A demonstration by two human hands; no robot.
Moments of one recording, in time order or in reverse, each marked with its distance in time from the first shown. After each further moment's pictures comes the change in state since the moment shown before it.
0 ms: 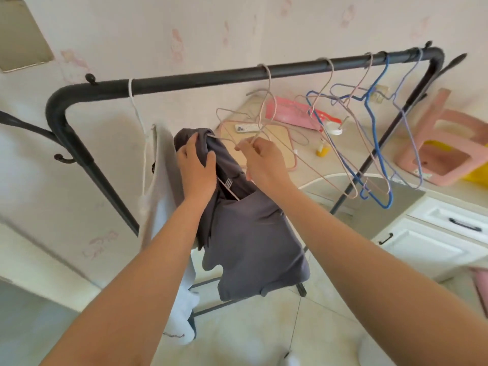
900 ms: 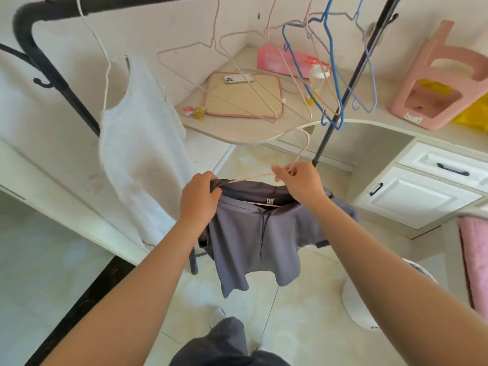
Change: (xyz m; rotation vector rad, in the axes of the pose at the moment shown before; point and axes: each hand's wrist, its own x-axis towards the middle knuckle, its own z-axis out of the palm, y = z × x) left_hand -0.228 -0.016 -0.001 0.508 -0.345 0.089; right_hand -0.161 0.147 -0.125 -0.222 -0.078 0.257
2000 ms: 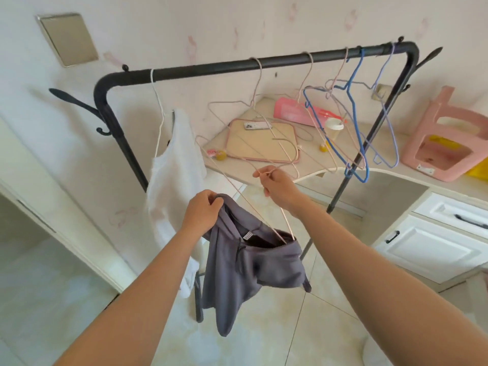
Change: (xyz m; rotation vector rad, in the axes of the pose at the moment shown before) left_hand 0.054 -0.031 -0.068 -0.245 -0.056 -0.163; right_hand 0.053 -0.105 0.057 0.271 -0.230 -0.172
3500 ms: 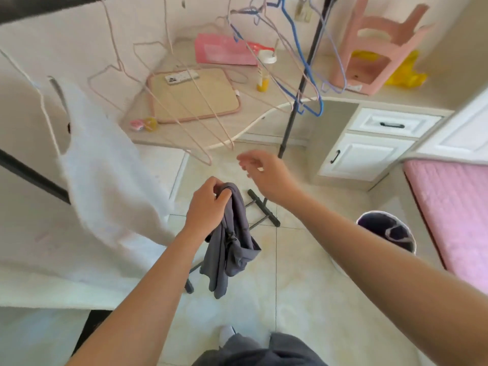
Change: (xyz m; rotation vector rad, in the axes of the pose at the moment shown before) left_hand -0.004 0.003 0.069 -0.073 -0.358 0.224; right_hand -0.055 0.029 -0.001 -0.179 0.259 0.085
